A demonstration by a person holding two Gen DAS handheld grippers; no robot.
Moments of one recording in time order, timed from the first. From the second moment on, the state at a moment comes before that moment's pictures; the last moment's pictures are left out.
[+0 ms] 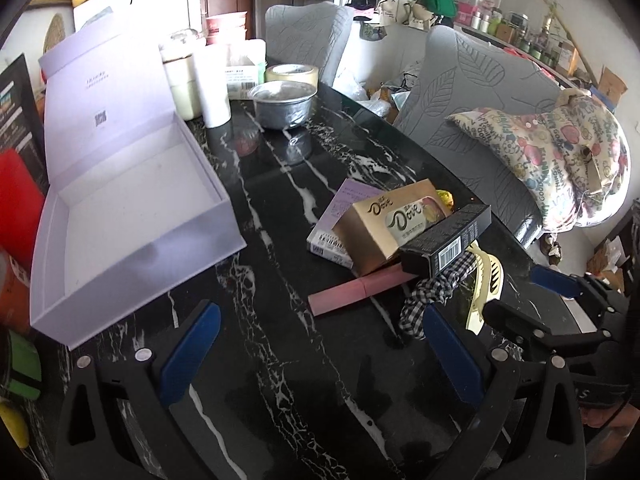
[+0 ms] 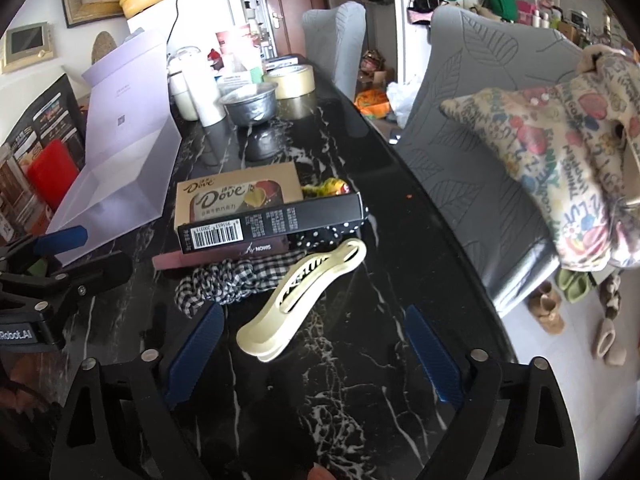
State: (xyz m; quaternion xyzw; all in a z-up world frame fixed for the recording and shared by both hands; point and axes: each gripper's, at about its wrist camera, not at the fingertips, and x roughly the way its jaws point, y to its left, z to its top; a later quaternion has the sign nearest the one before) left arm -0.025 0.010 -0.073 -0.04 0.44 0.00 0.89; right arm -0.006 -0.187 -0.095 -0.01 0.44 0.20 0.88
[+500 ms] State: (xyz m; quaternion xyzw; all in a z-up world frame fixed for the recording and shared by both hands) left arm -0.026 0.006 -0.071 -0.04 0.43 0.00 0.90; right arm 0.024 -0.183 -0.118 0.06 0.47 0.21 0.86
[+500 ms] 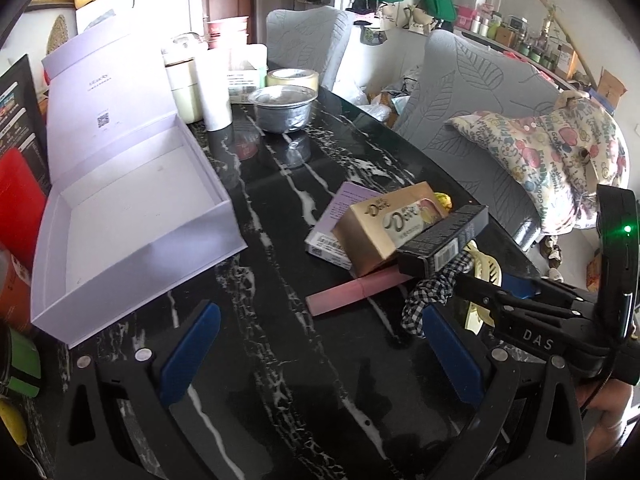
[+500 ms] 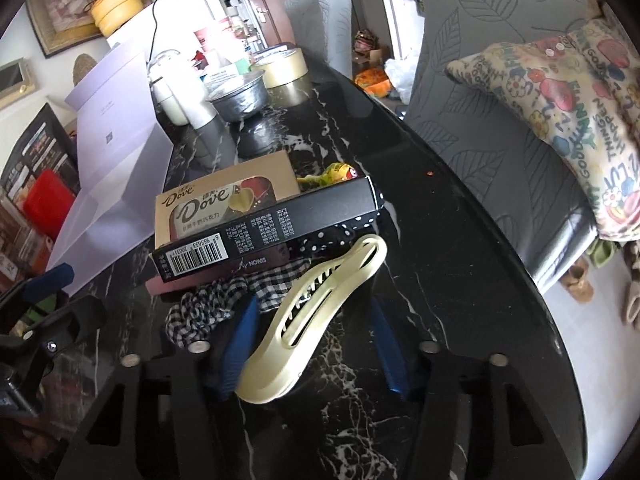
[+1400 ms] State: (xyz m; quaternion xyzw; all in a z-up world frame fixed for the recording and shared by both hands) left arm 0.004 -0.067 -0.112 -0.05 0.48 -0.11 0.87; right arm 0.005 -0.242 -0.117 0.08 0.47 0.20 0.86
